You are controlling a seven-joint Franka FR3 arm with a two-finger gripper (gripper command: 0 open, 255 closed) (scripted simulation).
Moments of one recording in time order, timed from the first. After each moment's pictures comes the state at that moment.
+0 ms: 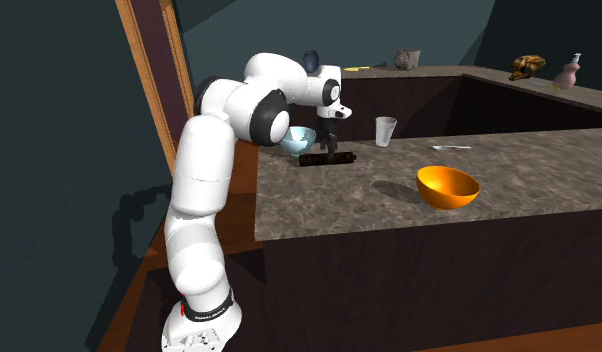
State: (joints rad) arm 0.25 0.33 0.55 -1.60 -0.22 1.85 0.84
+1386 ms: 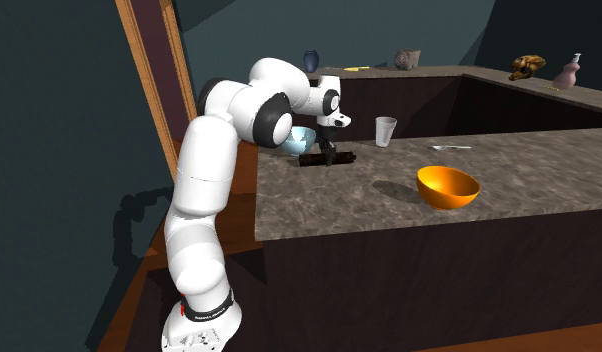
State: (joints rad) arm 0.25 0.35 0.54 -1.65 -0.24 1.92 0.85
